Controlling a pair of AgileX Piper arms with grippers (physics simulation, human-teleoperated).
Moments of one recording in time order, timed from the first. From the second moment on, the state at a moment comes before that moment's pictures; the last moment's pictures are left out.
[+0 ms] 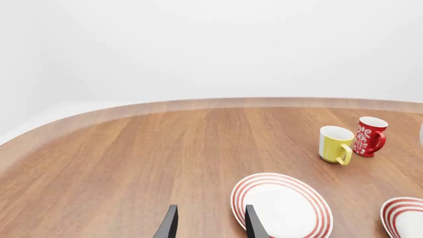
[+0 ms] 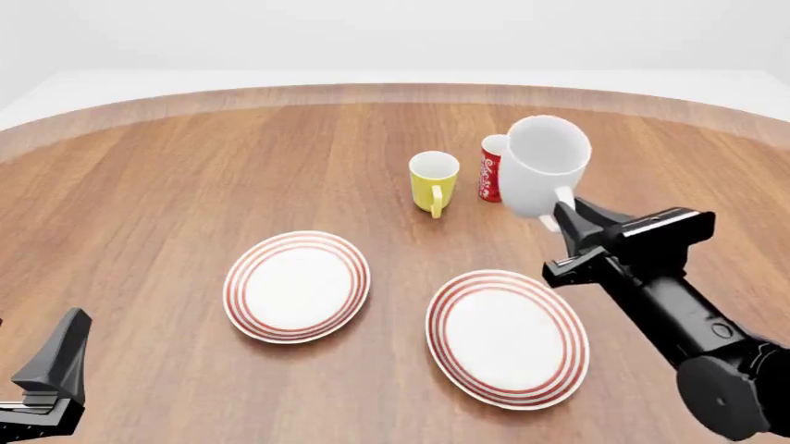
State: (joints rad) left arm 0.00 0.01 0.00 0.00 0.00; right arm 0.29 1.35 -0.32 -0.92 -0.10
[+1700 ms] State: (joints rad) left arm 0.00 0.01 0.00 0.00 0.00; right arm 0.77 1.71 -0.69 -0.91 -0.12
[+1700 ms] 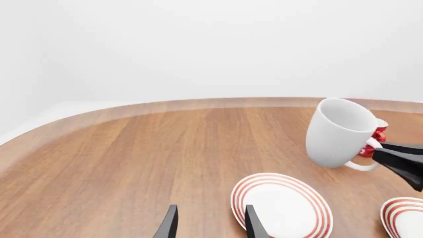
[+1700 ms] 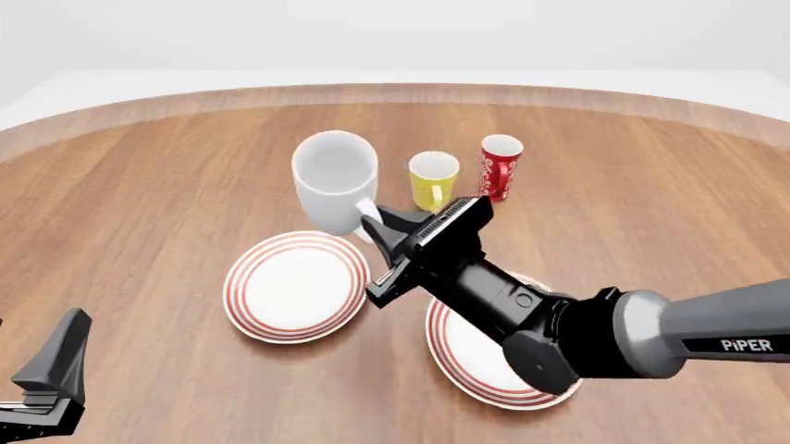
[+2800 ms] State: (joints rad) left arm 0.00 0.01 0.00 0.00 0.00; right arm 0.84 1.95 -0.80 -0.94 -0.05
